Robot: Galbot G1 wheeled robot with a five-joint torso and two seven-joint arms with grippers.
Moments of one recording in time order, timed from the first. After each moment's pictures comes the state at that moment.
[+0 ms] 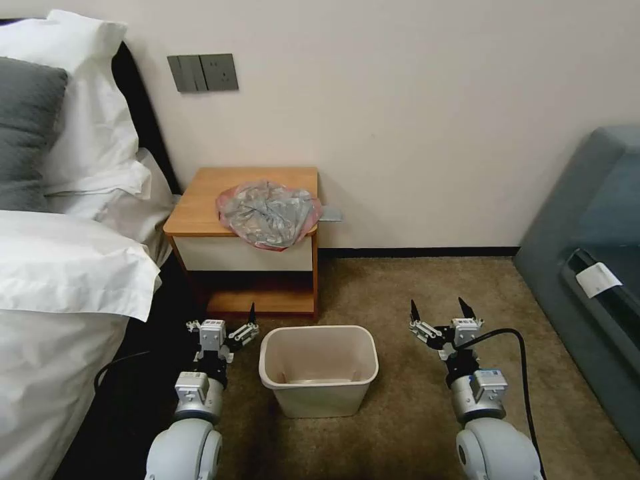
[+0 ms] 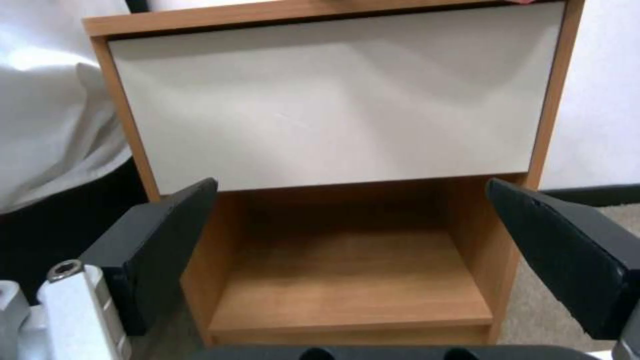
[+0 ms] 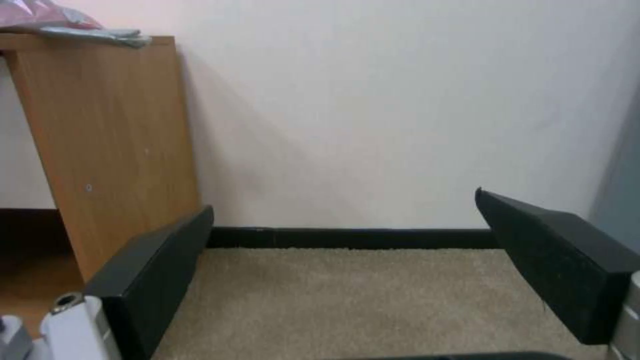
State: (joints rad) left arm 1.55 -1.50 -0.55 -2.00 0.00 0.00 0.00; right arm -1.55 1.50 0.55 2.00 0.00 0.00 0.00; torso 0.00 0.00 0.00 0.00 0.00
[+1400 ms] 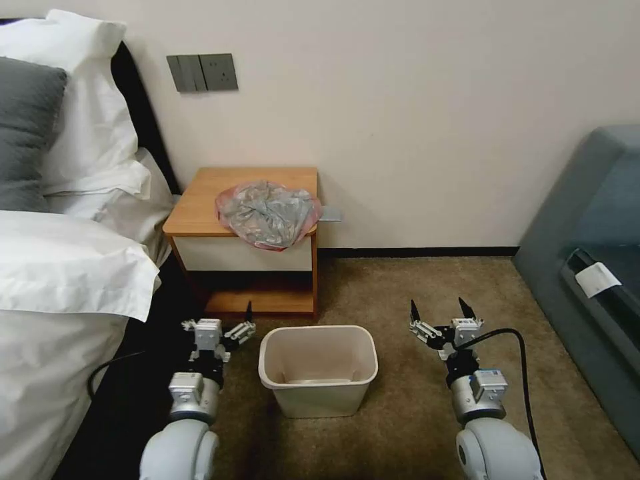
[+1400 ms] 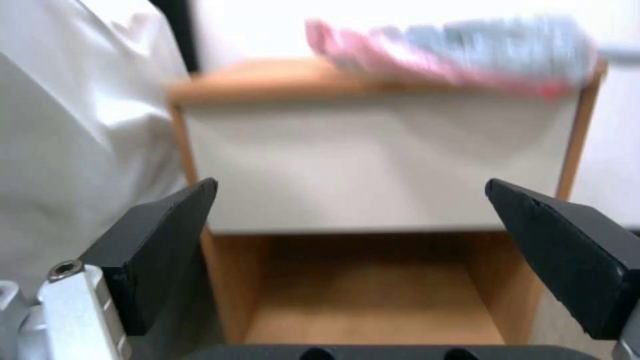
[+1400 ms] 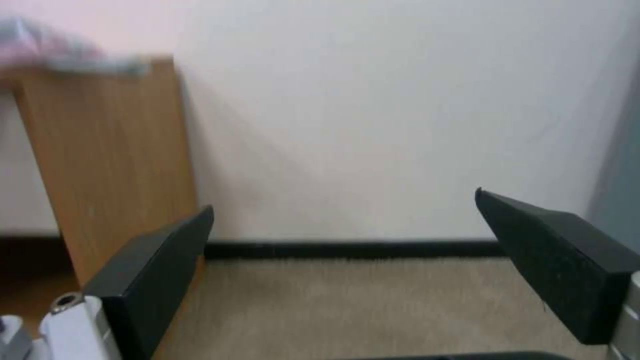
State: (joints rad) left arm 1.60 -1.49 -0.61 -2.12 -0.06 0.01 0.00; right arm -1.56 1.50 0.56 2.05 0.02 -0.02 0.00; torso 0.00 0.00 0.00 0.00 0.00
